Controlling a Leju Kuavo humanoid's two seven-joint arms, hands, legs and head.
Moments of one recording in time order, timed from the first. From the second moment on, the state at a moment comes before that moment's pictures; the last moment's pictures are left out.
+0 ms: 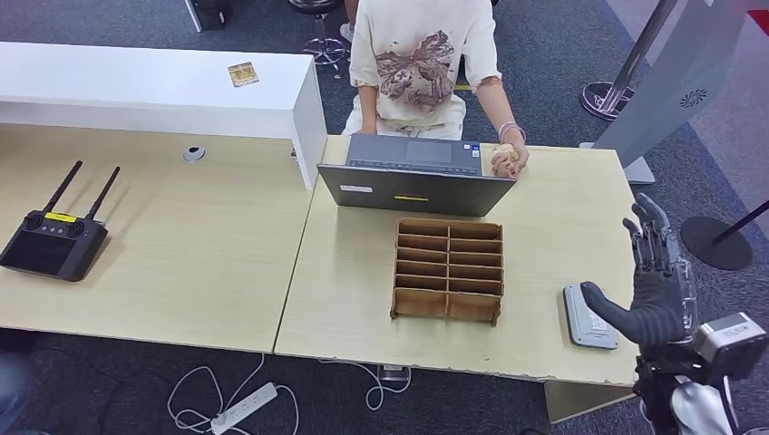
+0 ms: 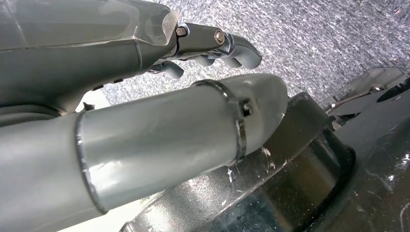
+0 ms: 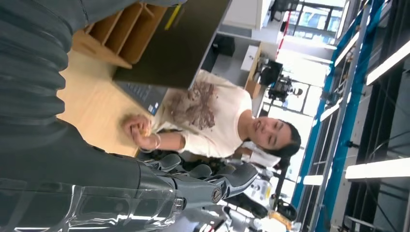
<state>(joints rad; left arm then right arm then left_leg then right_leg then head) -0.07 -0.15 0.62 -0.21 -1.26 -0.09 0.07 -0.09 -0.28 -0.04 -1.63 -0.11 0.17 -0.49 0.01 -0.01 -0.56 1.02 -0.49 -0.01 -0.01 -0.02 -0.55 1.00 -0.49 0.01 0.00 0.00</state>
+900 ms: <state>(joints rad) -0.08 -0.16 0.65 -0.21 -1.28 -0.09 0.11 0.20 0.08 -0.07 -1.84 0.20 0.08 -0.44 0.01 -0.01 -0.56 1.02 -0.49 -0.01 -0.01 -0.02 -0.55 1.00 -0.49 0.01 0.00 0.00</state>
